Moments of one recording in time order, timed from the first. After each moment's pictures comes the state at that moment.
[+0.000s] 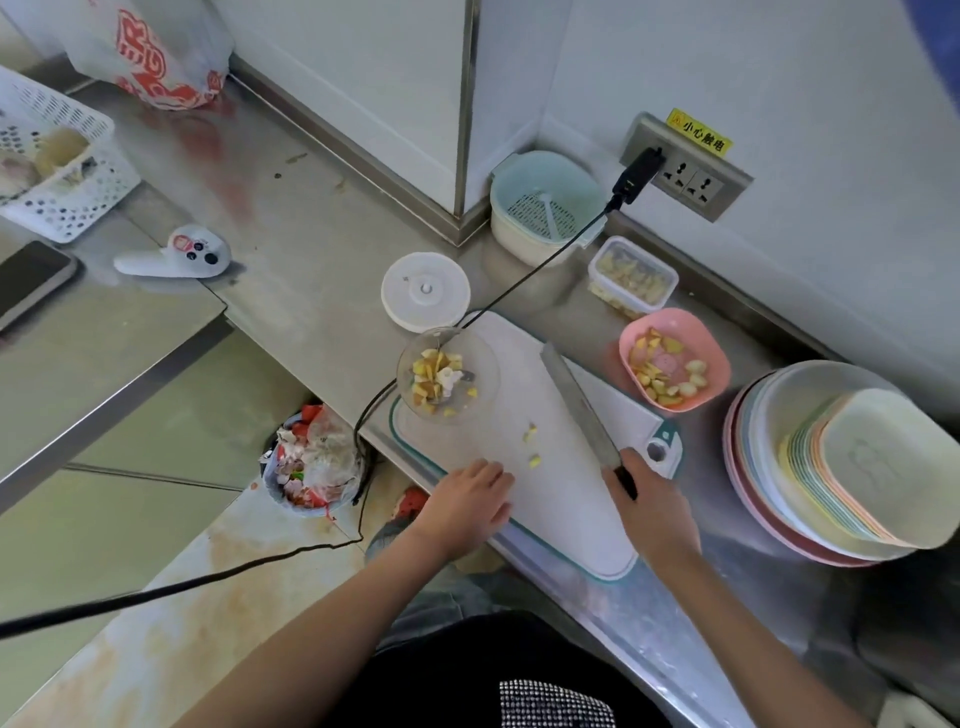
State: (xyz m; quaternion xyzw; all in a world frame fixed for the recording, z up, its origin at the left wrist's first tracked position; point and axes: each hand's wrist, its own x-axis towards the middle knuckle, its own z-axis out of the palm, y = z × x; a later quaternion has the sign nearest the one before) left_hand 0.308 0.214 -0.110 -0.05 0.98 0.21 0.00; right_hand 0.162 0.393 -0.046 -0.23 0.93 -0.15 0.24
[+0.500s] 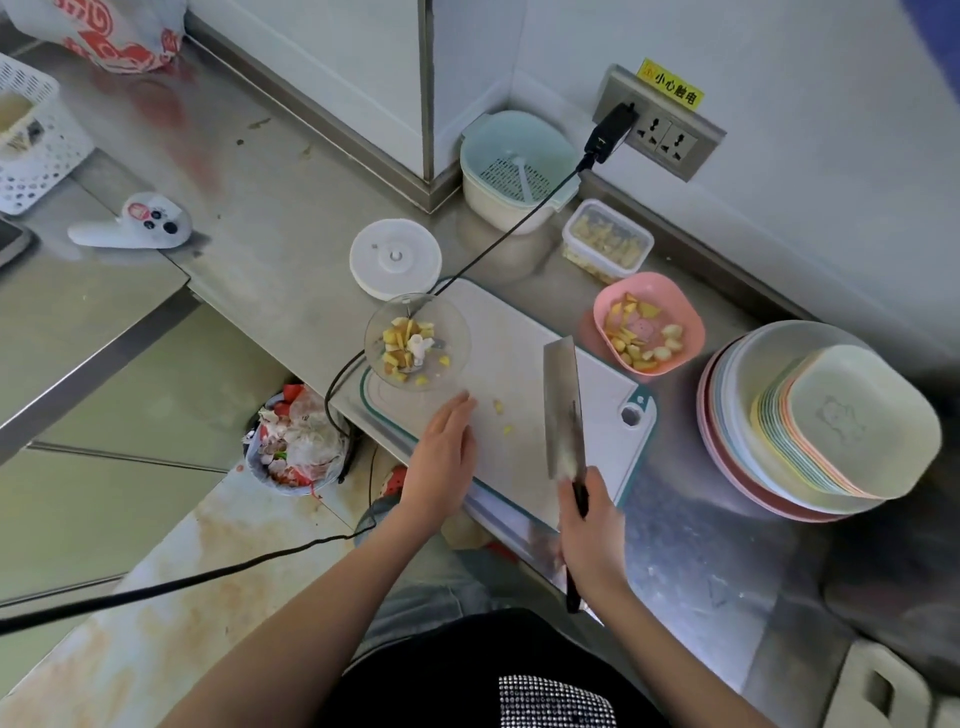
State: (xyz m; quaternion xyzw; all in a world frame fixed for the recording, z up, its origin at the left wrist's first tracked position) left_hand 0.296 0.232 -0.107 -0.30 0.85 0.42 -0.09; right_hand 0.236 0.403 -0.056 -0.07 0.88 -0.38 0.27
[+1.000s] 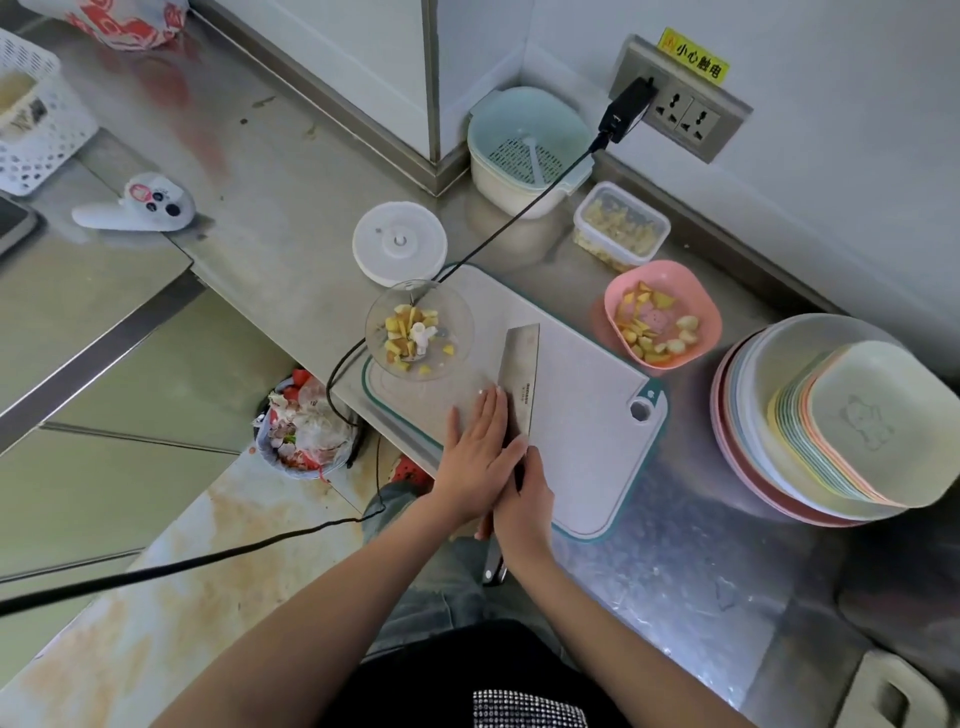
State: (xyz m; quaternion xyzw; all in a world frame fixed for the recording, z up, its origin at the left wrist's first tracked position) left_hand 0.275 0.257 -0.107 -0.25 0.88 0.39 0.14; right_hand 0.262 0.345 -0.080 -0.02 0.83 -0.46 0.32
